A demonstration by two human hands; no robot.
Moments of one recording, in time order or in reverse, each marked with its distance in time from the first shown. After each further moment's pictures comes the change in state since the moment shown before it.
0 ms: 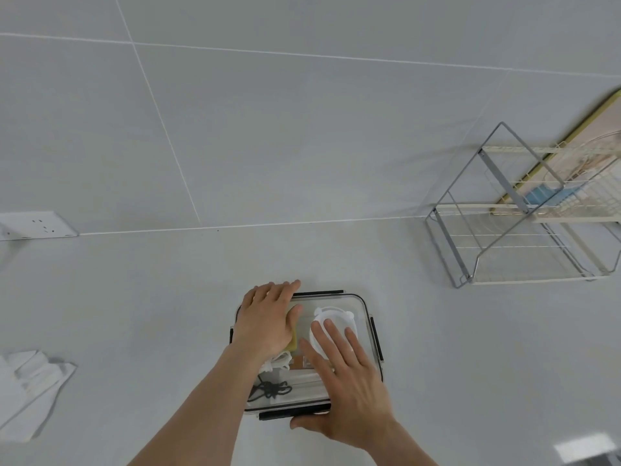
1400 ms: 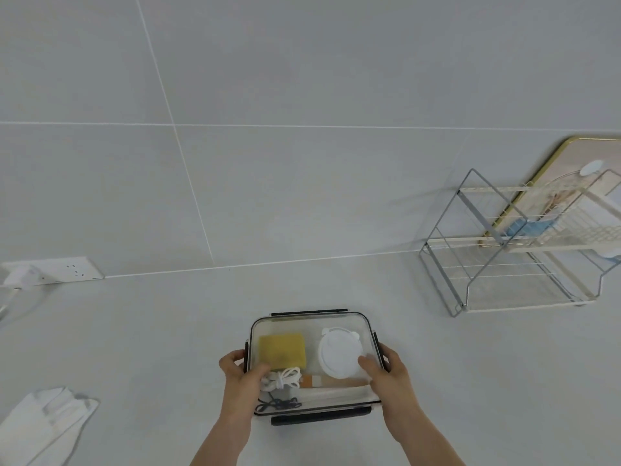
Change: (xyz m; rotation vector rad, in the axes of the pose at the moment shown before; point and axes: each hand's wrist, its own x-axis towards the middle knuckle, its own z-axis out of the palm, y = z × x) left_hand -0.076 -0.011 -0.025 -1.393 0.088 -0.784; right_hand 0.008 0.028 -0.046 1.442 0.311 1.007
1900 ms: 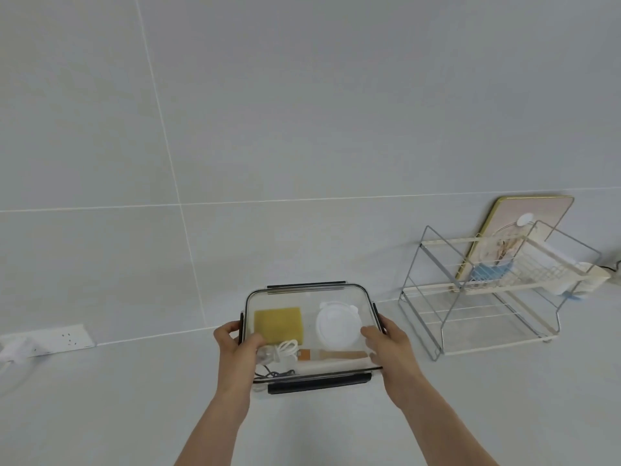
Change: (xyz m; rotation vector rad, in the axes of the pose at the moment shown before) left_hand -0.034 0.129 0.027 -0.071 -0.061 0.353; right_hand -0.029 -0.134 -0.013 0.110 -0.017 -0.299
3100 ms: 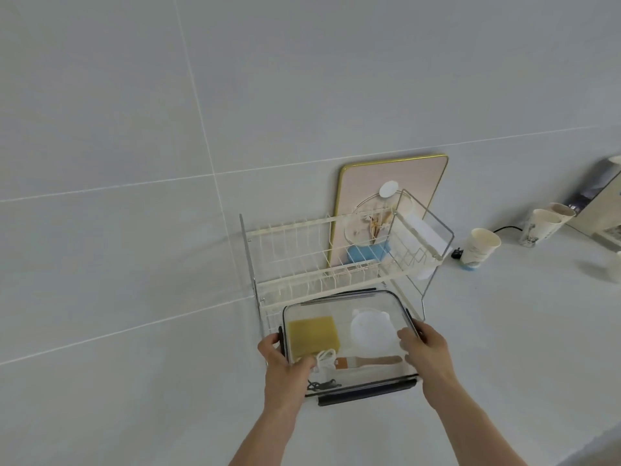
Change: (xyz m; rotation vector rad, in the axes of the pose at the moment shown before) left_hand -0.080 -0.123 0.507 0.208 -0.198 -0.135; right_hand 0.213 0.003 -0.473 -0.138 0.277 0.116
